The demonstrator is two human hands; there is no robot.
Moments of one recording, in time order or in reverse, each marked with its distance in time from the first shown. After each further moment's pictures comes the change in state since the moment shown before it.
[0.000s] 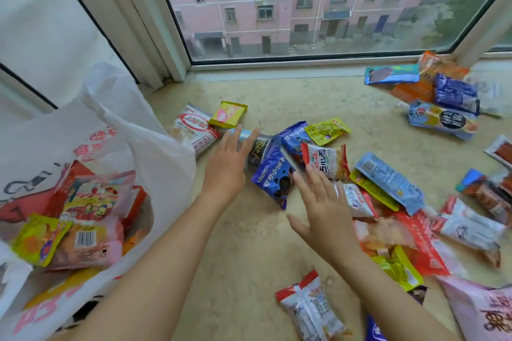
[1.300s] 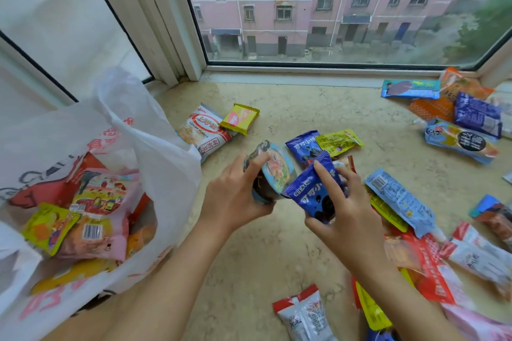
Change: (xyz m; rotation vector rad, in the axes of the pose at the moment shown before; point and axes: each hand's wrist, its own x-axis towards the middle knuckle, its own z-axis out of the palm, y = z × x) left_hand -0.048 0.014 -0.017 -0.219 0.218 0.058; right_hand 0.014 -0.002 -0.059 0.271 0.130 0.033
